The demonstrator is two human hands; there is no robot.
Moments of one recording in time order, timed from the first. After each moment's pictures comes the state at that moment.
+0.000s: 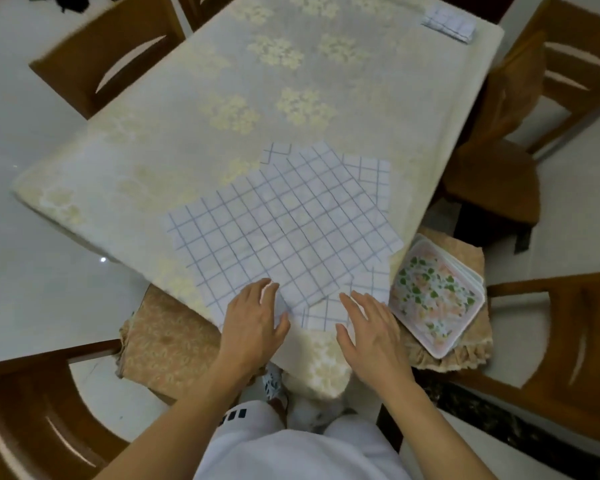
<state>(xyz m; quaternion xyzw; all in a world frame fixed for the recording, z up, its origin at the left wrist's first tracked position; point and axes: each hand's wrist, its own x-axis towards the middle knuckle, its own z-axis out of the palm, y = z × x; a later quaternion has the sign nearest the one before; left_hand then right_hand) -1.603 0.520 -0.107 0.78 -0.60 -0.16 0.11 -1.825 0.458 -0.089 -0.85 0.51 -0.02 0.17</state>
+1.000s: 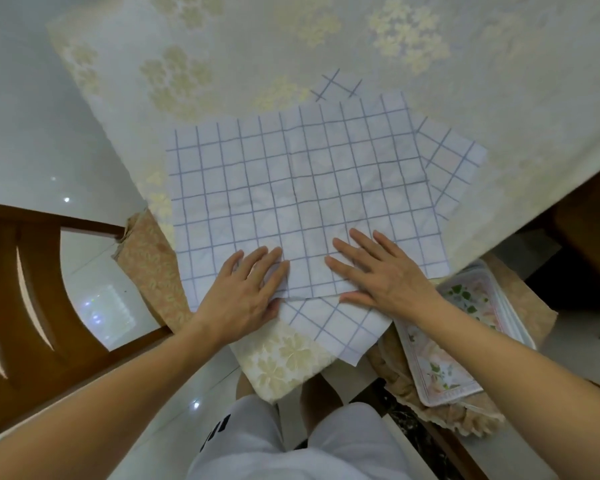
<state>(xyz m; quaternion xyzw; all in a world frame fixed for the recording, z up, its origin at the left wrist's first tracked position) -1.657 0.498 -0.178 0.78 -0.62 -0.05 -0.03 -1.836 0.239 -0.202 -1.00 -0.05 0.02 0.05</state>
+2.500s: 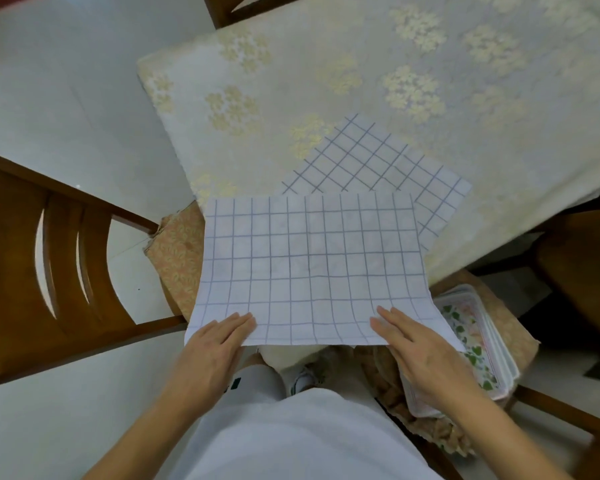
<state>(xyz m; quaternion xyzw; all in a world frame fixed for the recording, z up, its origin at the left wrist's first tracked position) -1.744 0.625 -0.098 0.87 -0.45 -0.17 0.09 -1.963 0.309 -0.125 -0.98 0.09 0.04 0.18</state>
